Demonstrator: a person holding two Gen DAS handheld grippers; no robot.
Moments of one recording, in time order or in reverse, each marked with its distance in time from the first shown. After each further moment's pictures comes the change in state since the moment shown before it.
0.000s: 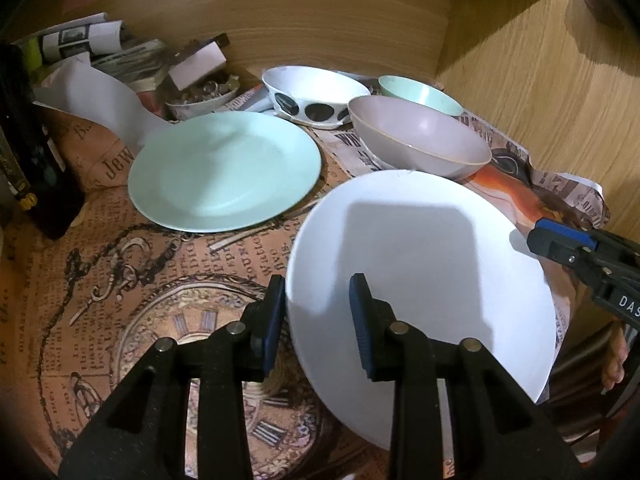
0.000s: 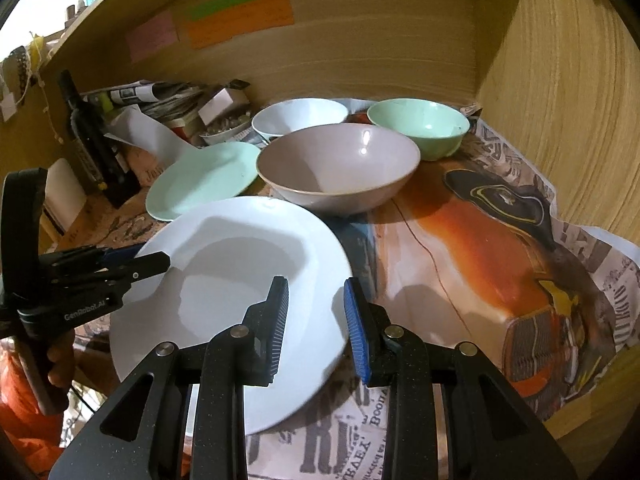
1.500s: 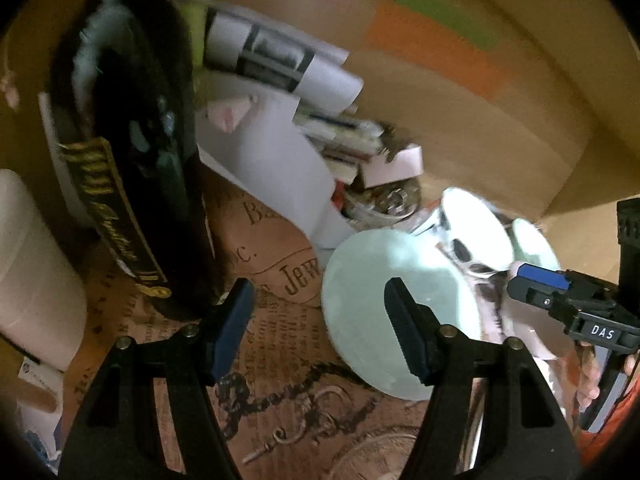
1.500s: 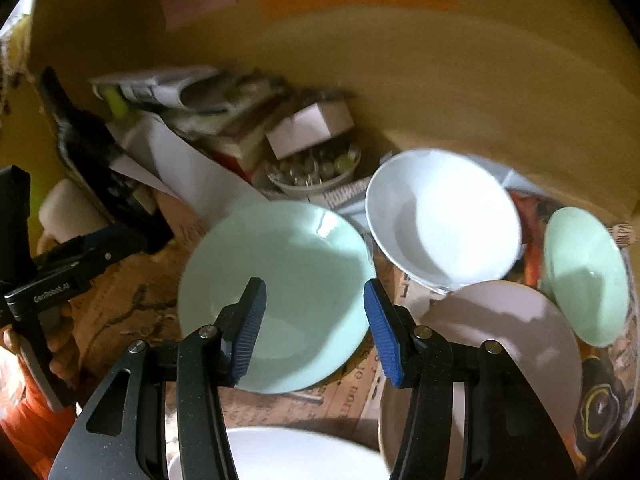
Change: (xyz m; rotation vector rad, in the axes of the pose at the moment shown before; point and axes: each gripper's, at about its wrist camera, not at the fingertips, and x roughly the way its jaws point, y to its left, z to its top) left arm -0.011 0.173 0.082 -0.351 -0.111 0.140; right arm 0.143 0.084 0.150 -0.217 0.215 0.201
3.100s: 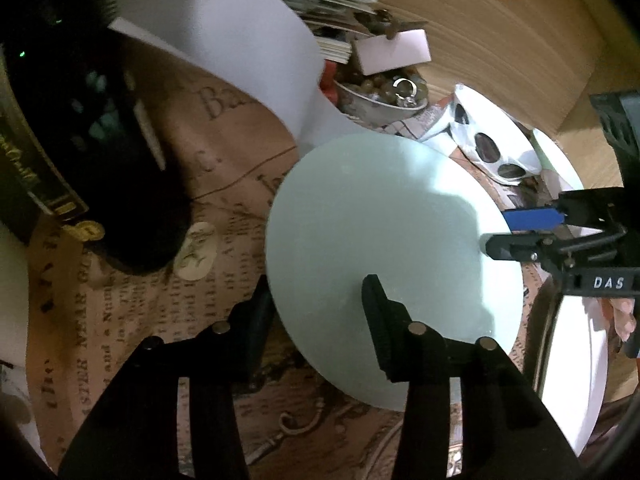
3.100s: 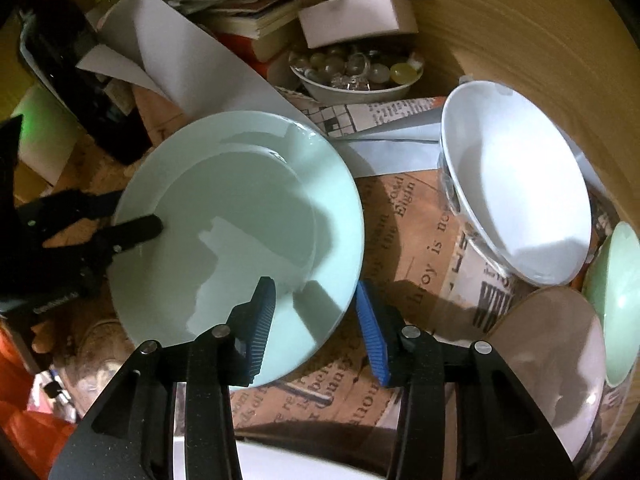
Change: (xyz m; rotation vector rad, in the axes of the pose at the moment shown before) left arm 0.068 -0.013 -0.032 0.117 0.225 0.001; right arm 0.078 0.038 -0.003 -0.169 0.287 -0.043
